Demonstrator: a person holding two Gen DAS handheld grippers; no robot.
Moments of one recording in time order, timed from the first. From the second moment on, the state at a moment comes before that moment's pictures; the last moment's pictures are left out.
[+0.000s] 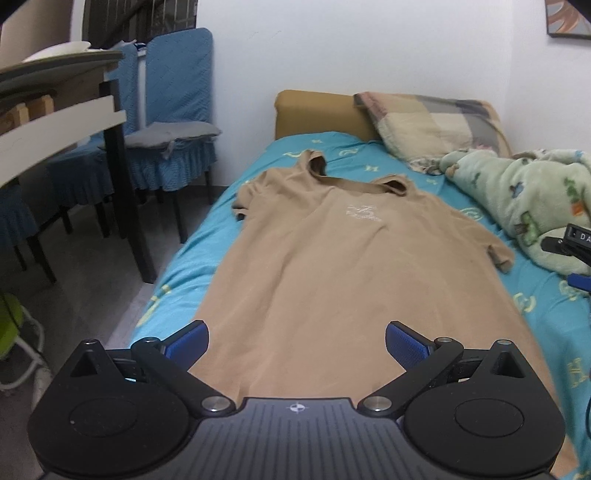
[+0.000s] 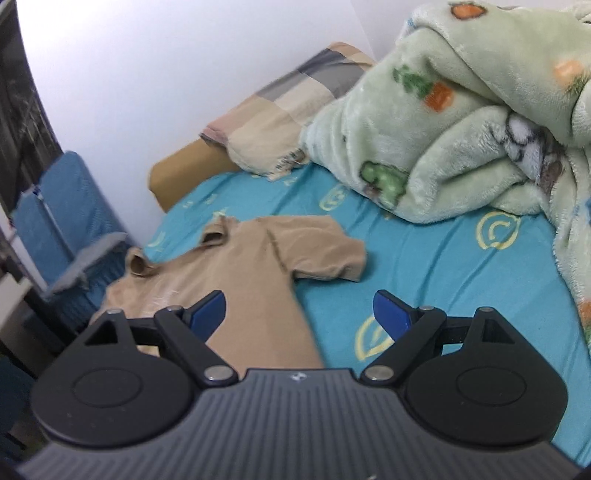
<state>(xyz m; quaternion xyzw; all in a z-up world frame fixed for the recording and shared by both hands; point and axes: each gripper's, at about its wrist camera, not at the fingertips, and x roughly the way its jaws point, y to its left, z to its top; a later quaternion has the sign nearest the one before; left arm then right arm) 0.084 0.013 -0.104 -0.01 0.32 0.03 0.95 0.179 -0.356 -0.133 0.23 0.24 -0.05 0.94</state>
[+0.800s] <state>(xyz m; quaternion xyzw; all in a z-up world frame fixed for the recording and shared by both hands) 0.123 0.031 -0.131 -0.08 0.32 0.04 0.94 0.298 -0.420 -0.258 0.60 0.20 0.02 0.77</state>
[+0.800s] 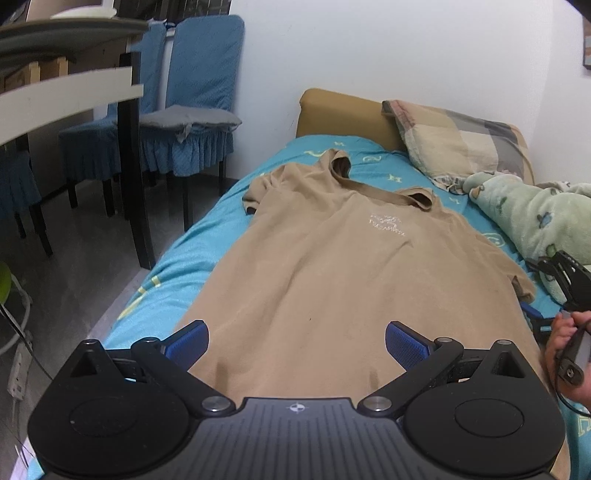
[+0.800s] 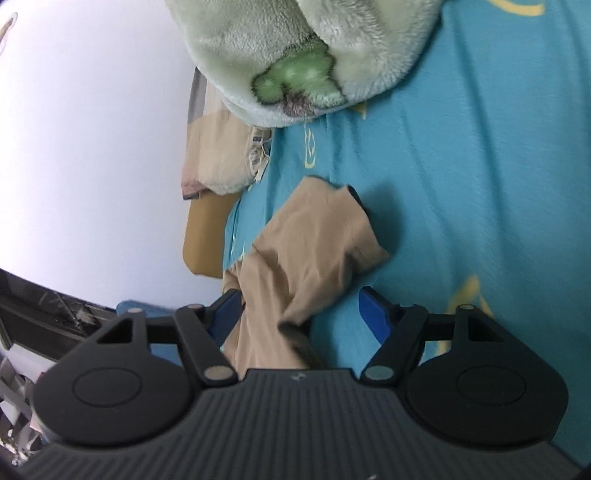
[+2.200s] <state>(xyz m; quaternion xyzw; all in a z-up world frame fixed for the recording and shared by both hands) 0.126 0.029 -0.102 -0.08 0.27 -0.03 0.96 0.274 -0.374 -0.092 0.13 0.21 -0.06 0.97</state>
